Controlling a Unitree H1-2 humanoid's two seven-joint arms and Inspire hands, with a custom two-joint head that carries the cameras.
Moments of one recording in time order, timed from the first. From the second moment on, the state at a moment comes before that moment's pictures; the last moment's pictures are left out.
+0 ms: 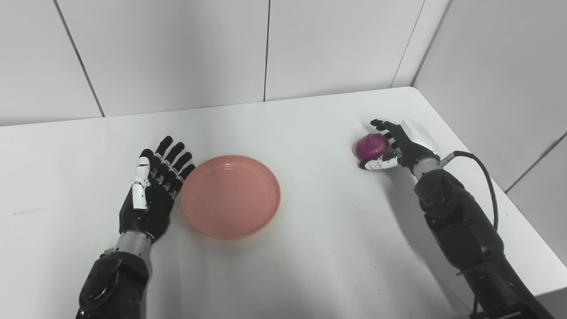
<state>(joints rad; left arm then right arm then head) -0.30 -0.07 0.04 0.16 -0.39 0.21 -0.23 -0.33 -0.57 0.04 0.05 -0.61 0.45 0.17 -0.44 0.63</state>
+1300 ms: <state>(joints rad) -0.30 -0.07 0.04 0.16 -0.39 0.21 -0.23 -0.28 -0.55 0.05 -0.03 -0.57 0.40 0.11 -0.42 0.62</state>
